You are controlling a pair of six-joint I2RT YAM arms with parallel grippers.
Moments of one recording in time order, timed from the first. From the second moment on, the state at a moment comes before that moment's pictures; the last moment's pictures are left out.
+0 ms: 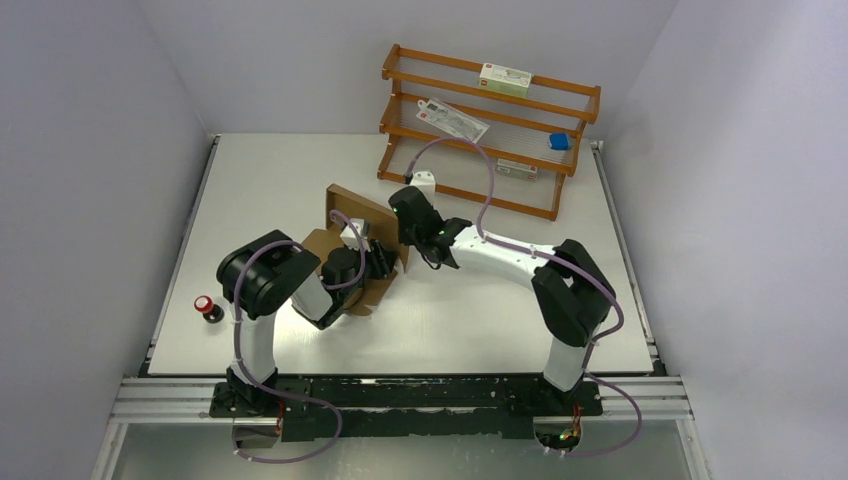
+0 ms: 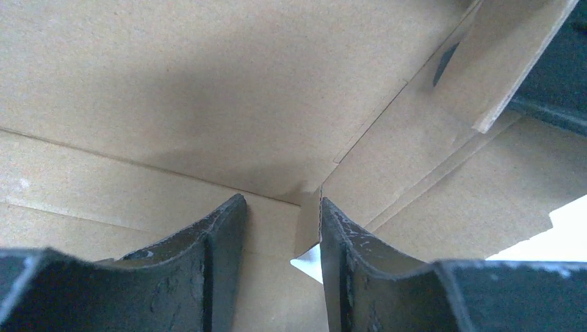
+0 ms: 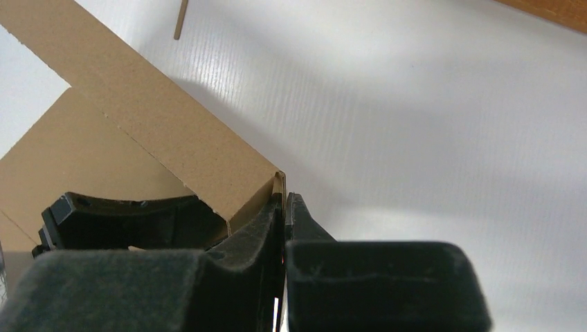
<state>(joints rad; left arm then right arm) -0.65 1.97 0.45 1.31 -0.10 -0.48 0.83 1.79 1.24 -0.14 0.42 0.49</state>
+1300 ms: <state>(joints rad) -0.45 1.64 0.46 0.71 -0.06 -0.50 0.83 1.85 1.27 -0.02 0.37 0.30</state>
